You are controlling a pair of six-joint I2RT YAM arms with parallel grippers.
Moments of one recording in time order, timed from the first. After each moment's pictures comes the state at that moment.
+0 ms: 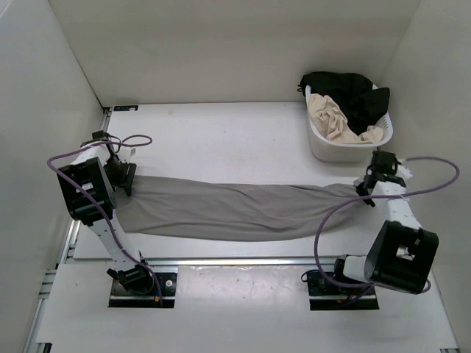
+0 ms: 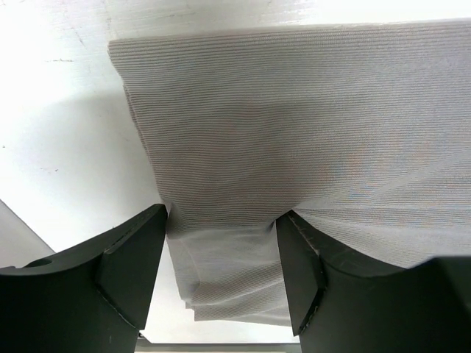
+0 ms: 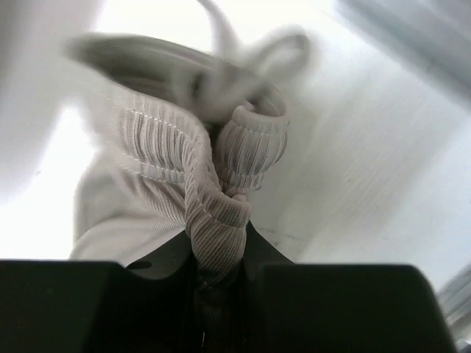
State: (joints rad) left arm 0.34 1.96 1.36 -0.83 0.01 0.50; right arm -0.34 1.33 0.76 -0.51 0.22 0.64
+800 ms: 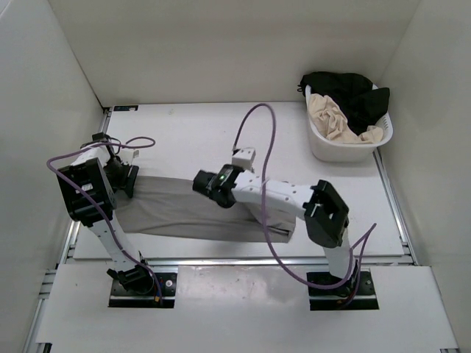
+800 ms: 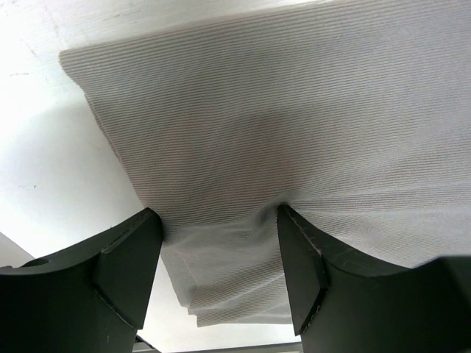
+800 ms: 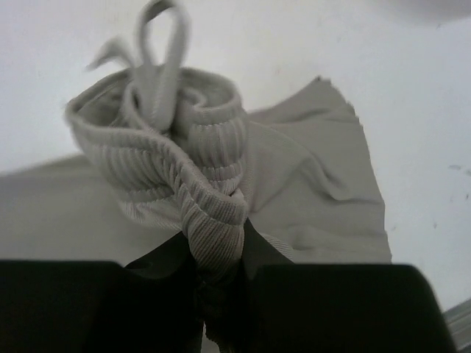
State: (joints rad) left arm 0.34 1.95 1.33 -0.84 0.07 0.59; right arm 1.11 1.98 1.72 -1.24 0.95 1.29
